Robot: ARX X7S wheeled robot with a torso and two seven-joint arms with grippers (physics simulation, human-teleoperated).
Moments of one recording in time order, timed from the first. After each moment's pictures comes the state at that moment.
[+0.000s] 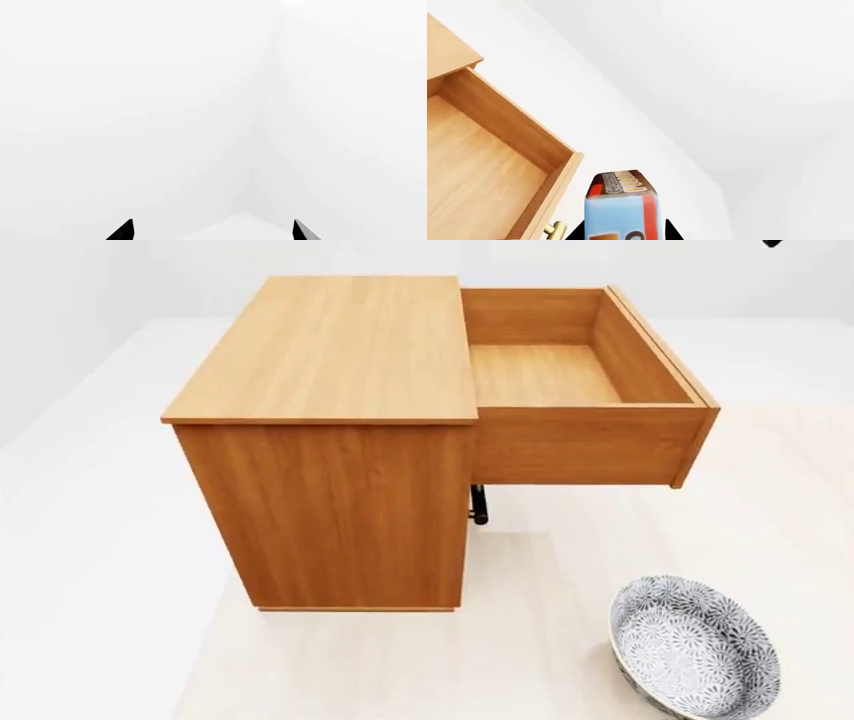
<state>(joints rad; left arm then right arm) -1.08 -0.65 -0.29 -0.15 -0.28 -0.66 -0.22 2.08 0.26 -0.97 1.26 -0.04 0.59 -0.70</state>
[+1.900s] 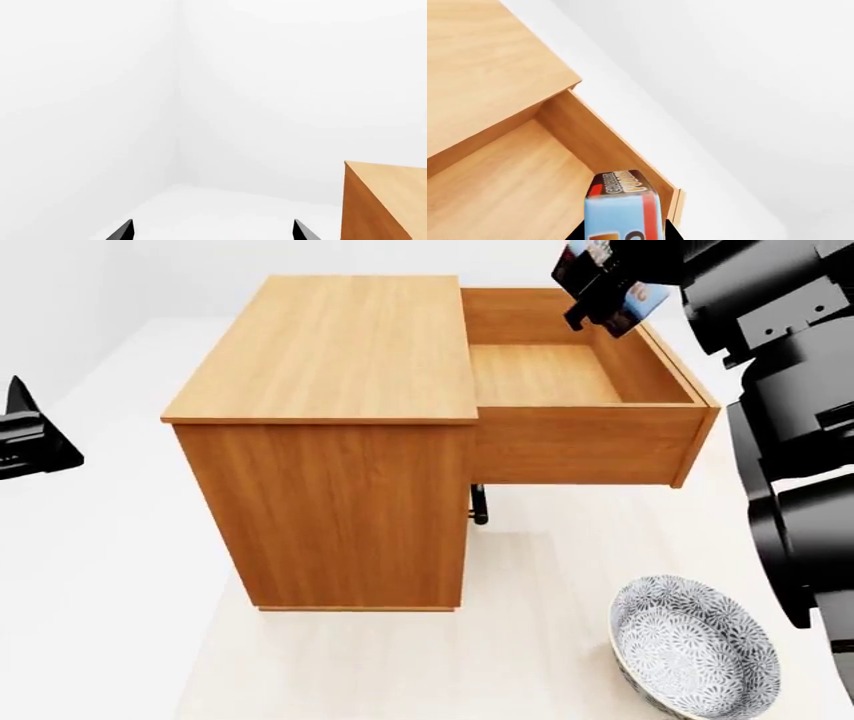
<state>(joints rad) -0.48 -0.52 -0.38 0.35 -0.43 -0.65 -0.12 1.83 0.14 -0.81 1.31 0.01 0.43 -0.56</state>
